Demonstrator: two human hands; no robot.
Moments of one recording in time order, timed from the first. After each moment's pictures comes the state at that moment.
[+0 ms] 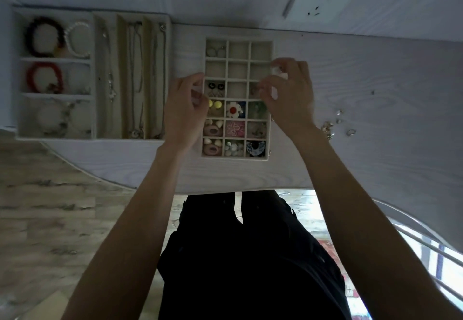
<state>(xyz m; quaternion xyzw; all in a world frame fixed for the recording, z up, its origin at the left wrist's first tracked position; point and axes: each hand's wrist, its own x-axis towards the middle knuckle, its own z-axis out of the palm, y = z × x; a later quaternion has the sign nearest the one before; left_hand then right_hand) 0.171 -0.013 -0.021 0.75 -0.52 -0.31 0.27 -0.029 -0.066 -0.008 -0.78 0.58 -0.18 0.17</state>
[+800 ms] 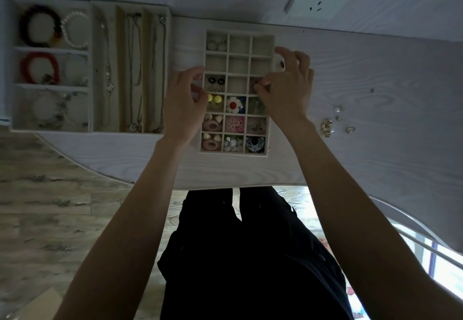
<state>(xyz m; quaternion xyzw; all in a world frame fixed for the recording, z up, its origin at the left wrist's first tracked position) 0.171 -0.012 -0.020 0.75 -0.52 -0.30 0.28 -0.016 -0.071 0.000 -0.74 0.65 -0.05 0.15</state>
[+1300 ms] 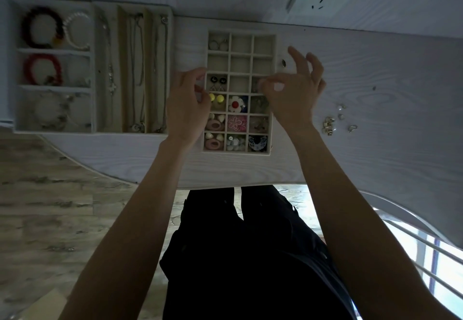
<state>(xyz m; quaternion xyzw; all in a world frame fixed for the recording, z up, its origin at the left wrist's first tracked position) 0.170 -0.009 -0.018 0.75 -0.54 -0.28 0.25 -0.015 -0.061 0.001 -0.66 0.71 -0.10 0.19</state>
